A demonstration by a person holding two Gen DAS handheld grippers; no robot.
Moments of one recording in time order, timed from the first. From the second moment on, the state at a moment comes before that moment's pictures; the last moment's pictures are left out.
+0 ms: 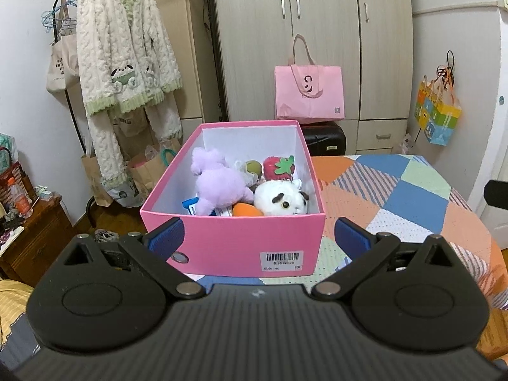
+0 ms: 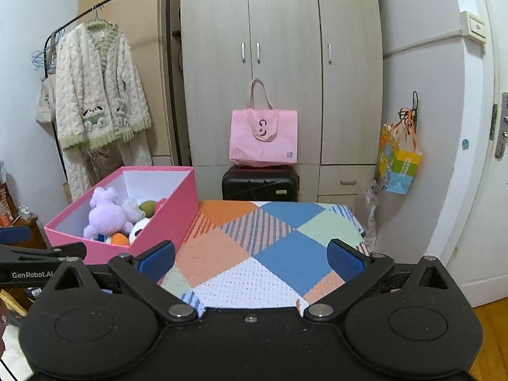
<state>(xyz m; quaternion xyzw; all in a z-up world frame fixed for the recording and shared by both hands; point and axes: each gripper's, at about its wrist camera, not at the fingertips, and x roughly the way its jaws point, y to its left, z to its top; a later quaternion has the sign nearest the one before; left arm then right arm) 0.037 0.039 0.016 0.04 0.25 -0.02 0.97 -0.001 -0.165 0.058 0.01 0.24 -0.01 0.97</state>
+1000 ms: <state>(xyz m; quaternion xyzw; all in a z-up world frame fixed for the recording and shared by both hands) 0.027 0.028 0.004 0.04 0.21 -0.01 0.98 0.001 -0.165 0.043 -0.01 0.24 -0.04 0.97</state>
